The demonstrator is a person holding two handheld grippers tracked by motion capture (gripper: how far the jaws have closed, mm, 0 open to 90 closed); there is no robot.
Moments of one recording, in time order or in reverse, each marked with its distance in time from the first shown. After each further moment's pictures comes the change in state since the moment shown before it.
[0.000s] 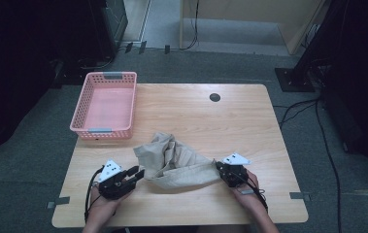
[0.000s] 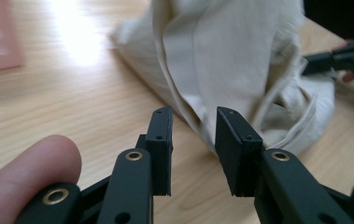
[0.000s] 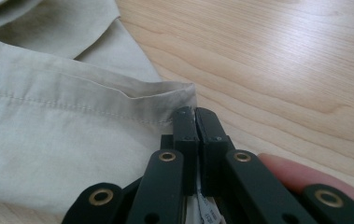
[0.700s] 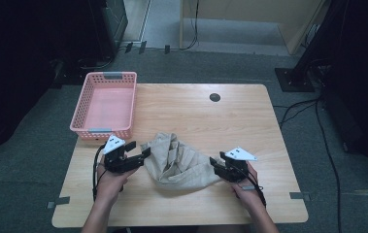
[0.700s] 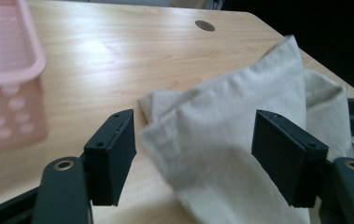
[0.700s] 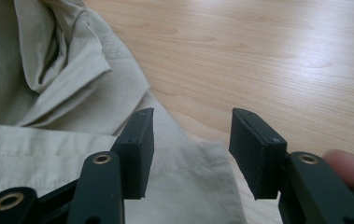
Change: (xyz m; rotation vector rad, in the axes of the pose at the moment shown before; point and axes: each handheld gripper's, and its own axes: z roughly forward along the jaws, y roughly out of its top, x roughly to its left) left arm 0.003 0.068 0.042 -0.023 0.052 -0.031; right arm 0.000 0.021 -0.009 -0.138 0.073 0.088
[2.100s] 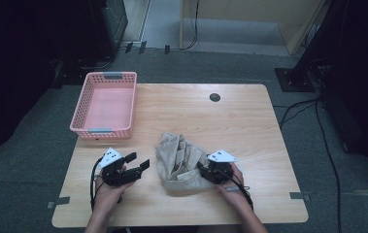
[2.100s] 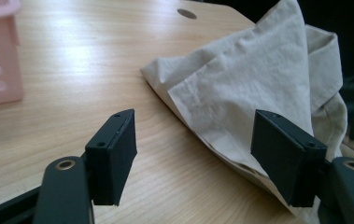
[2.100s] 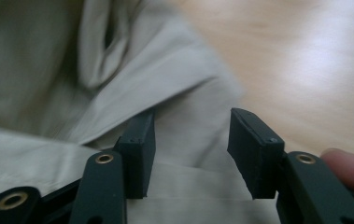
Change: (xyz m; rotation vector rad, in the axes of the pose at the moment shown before) left arm 0.005 -0.046 -0.021 -0.050 -0.065 -0.034; right arm 0.042 -0.008 0.032 0.075 0.000 -0.123
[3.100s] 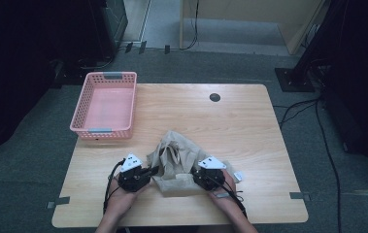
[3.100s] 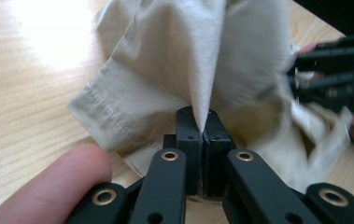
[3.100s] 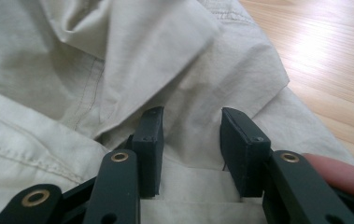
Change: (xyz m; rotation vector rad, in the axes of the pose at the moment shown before) left arm -0.030 -0.017 0.029 0.208 -0.071 0.080; right arm 0.020 -0.008 0.004 0.021 -0.053 0.039
